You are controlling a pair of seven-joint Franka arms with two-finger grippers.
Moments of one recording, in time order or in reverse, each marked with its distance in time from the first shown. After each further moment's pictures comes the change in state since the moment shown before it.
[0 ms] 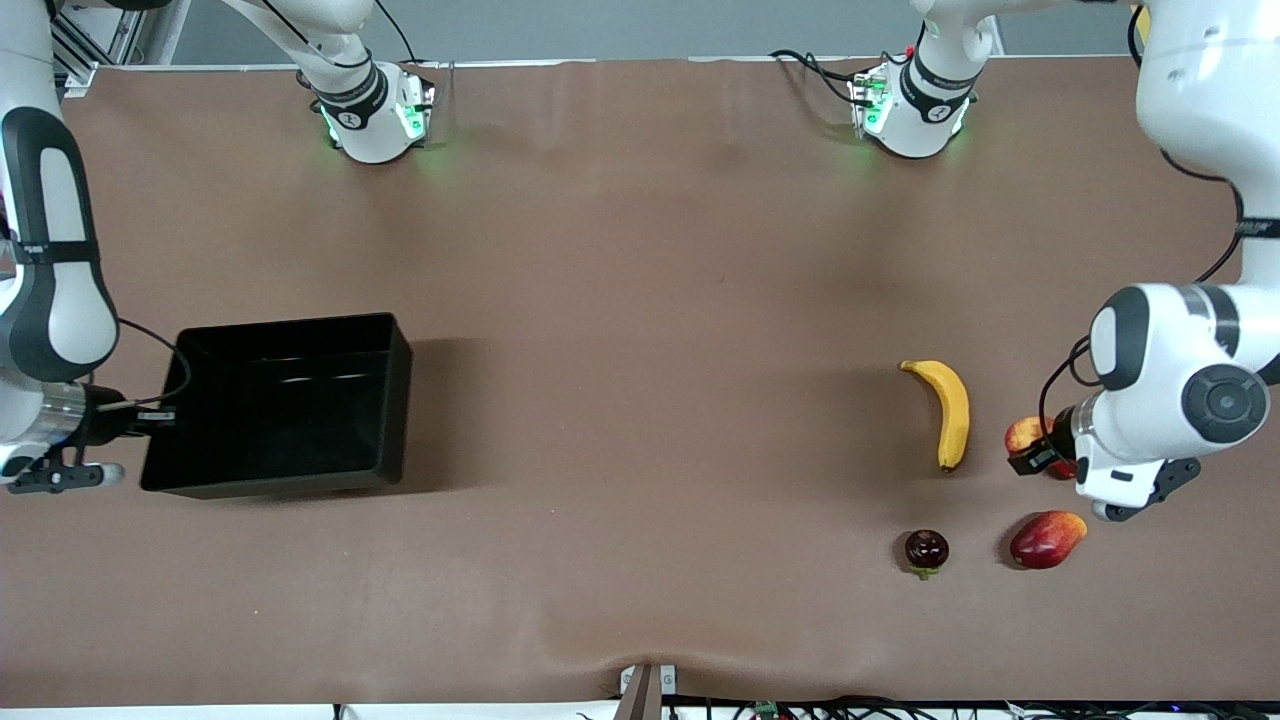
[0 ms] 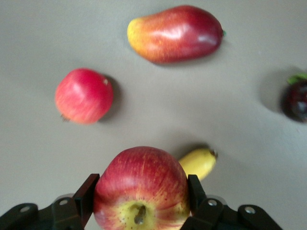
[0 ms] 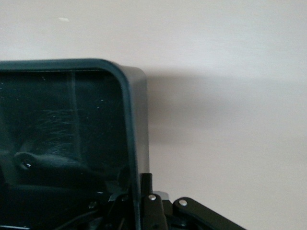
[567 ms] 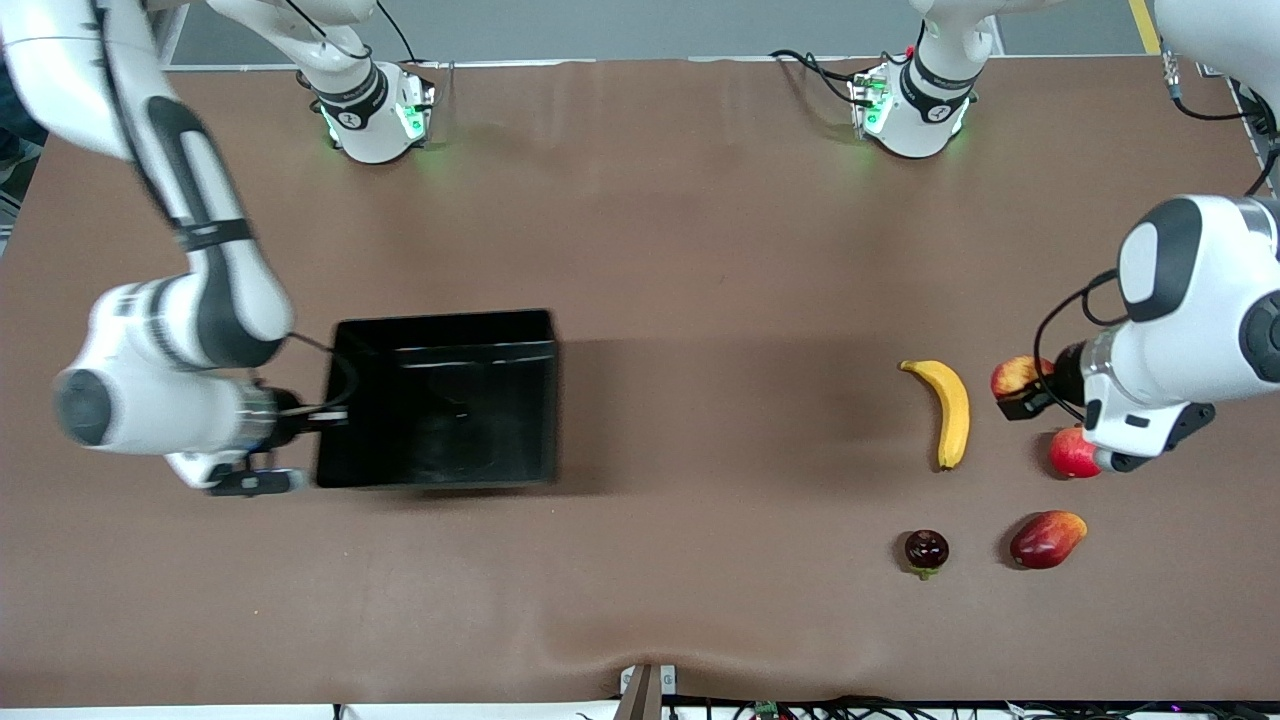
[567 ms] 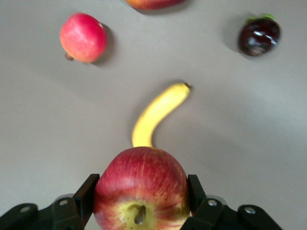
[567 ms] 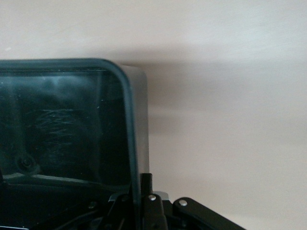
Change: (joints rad) left arm -0.004 -0.163 -0.096 -0.001 -0.112 -0.214 -0.062; right arm 0.316 0.002 0.049 -0.015 0.047 -0.025 0.384
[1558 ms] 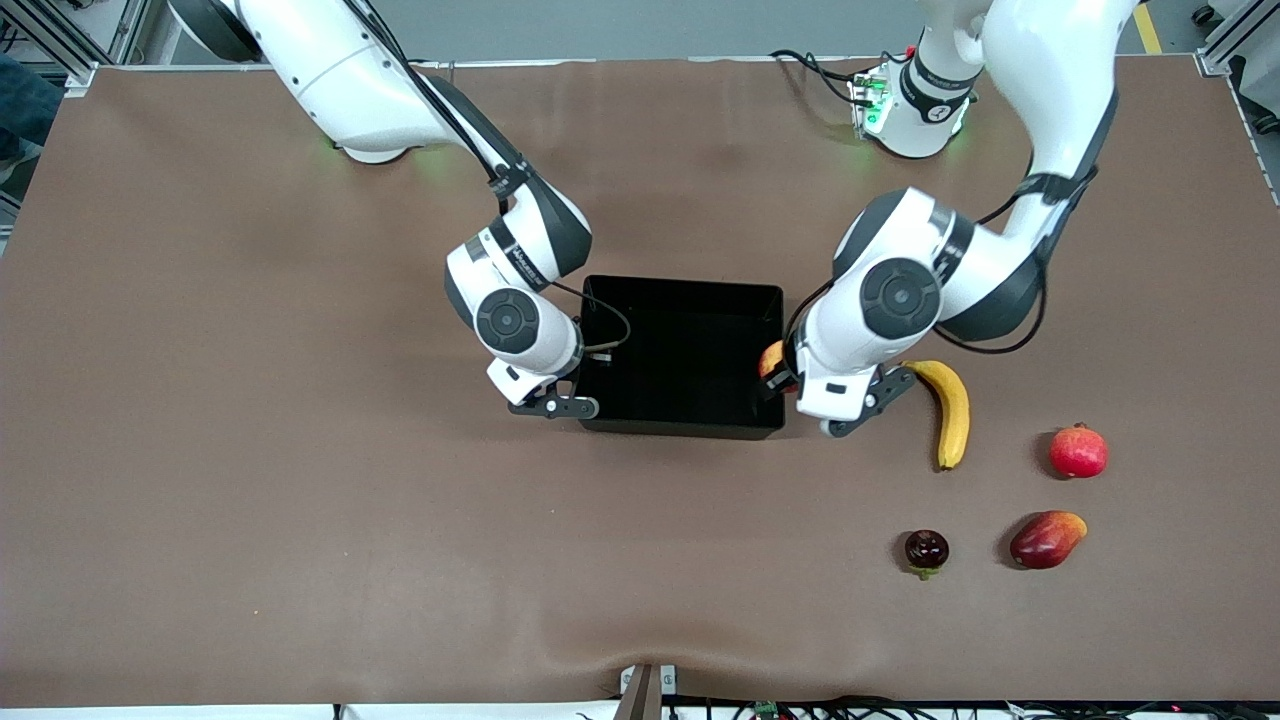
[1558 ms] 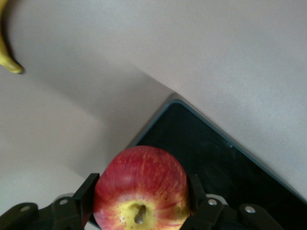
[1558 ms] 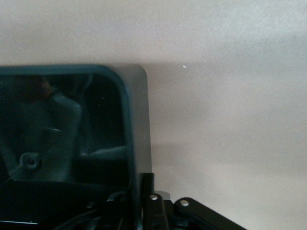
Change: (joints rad) left arm -0.230 0.171 -0.203 0.002 -0.001 0.209 -0.486; right arm 0.474 0.151 -0.003 -0.010 0.001 0.254 0.535
